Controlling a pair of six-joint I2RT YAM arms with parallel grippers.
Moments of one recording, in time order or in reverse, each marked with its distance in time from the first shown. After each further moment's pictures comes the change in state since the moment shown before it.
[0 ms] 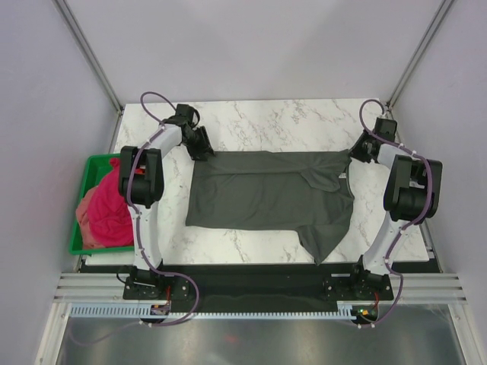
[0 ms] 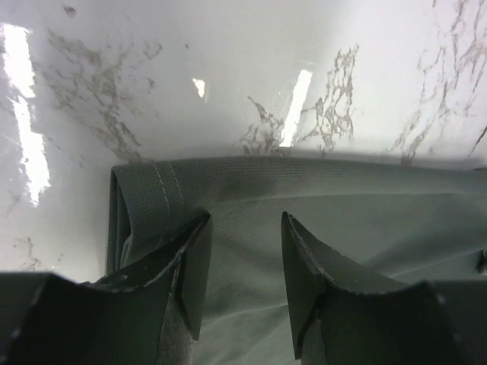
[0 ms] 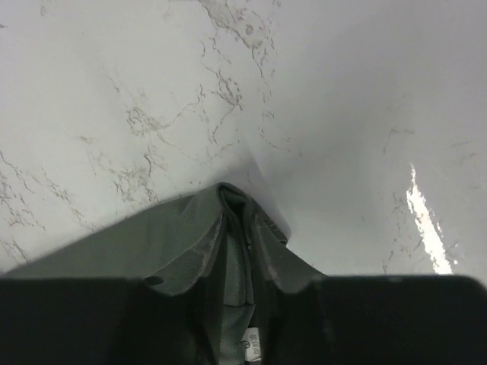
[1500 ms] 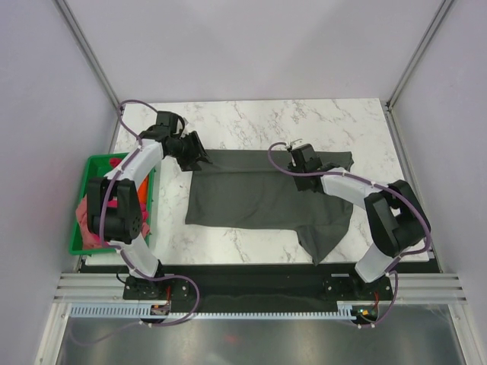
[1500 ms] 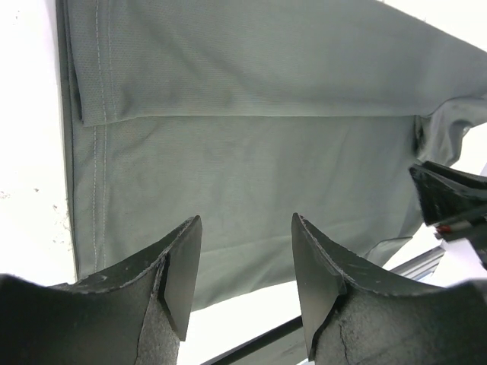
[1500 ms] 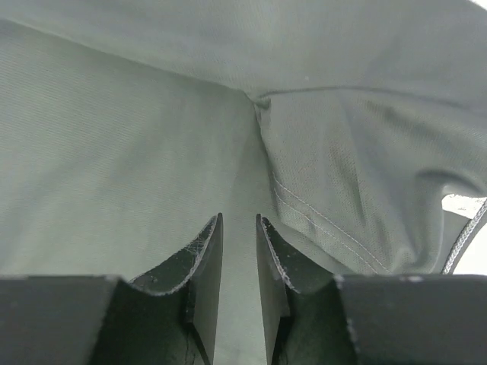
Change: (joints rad) left arm 0.021 -0.473 -0.381 -0.013 0.124 -0.022; right arm 0.688 -0.307 -0.292 -0.129 0.429 -0.382
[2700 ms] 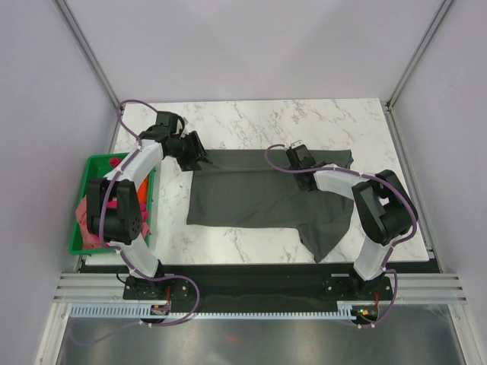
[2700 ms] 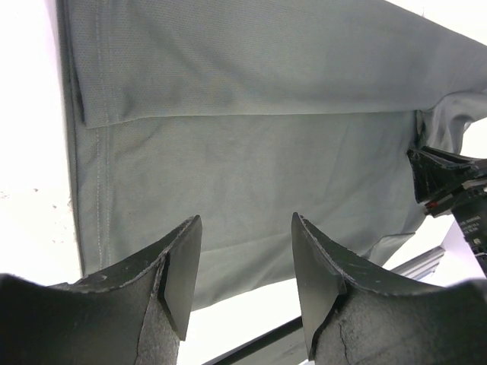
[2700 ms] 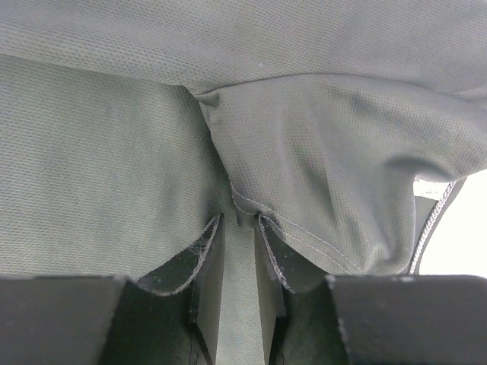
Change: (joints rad) left arm 0.000 -0.015 -0.005 0.007 0.004 0.001; right arm 0.006 0.132 0.047 -0.006 0.173 -0.021
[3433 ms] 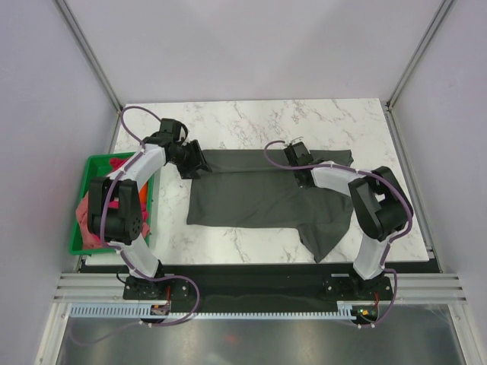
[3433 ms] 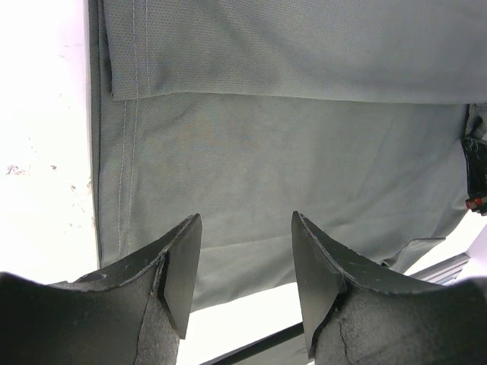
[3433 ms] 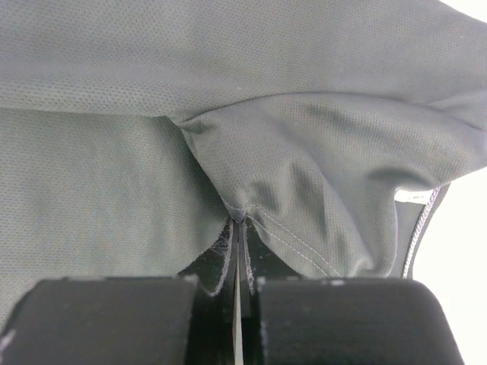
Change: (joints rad) left arm -0.017 0.000 -0.073 0.004 -0.061 0.000; right arm 0.000 0.045 0.053 -0.005 0.055 0.039
